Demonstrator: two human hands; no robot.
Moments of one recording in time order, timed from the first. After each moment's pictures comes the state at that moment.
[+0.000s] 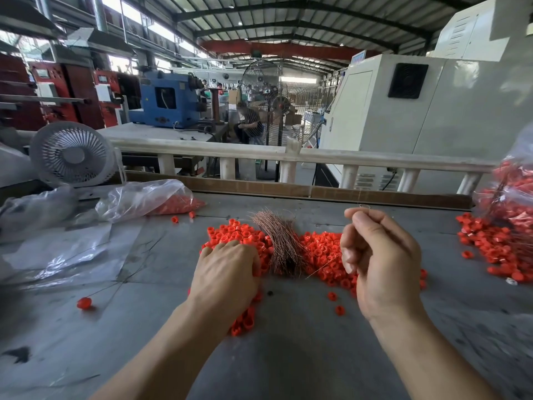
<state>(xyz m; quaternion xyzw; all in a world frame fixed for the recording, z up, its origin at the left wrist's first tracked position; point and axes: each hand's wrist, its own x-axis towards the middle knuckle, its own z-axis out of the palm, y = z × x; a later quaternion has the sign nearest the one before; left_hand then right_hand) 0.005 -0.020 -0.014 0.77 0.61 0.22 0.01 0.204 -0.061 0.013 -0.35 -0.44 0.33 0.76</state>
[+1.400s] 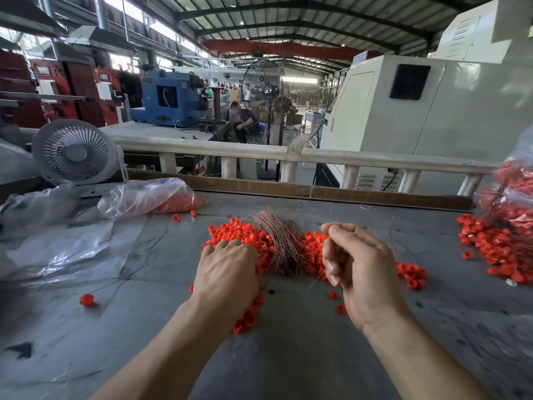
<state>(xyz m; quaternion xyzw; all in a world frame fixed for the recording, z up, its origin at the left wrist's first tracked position) 0.006 -0.017 -0.018 0.77 0.60 0.19 -0.03 0.194 -0.057 0.002 -0.38 -0.43 0.44 0.69</state>
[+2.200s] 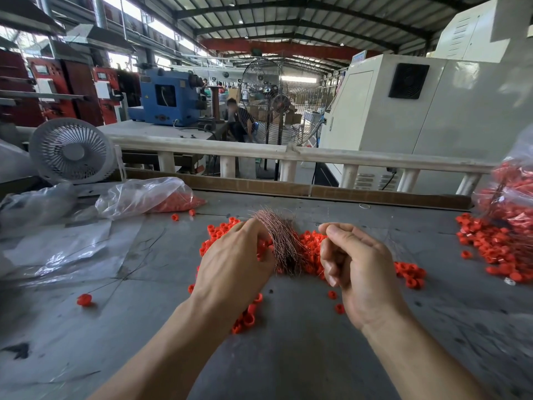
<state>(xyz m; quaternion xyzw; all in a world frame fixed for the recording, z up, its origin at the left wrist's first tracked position) 0.015 -0.027 -0.002 0.74 0.55 0.38 0.03 0.196 -0.053 -0.002 -0.39 -0.44 0.44 0.68</state>
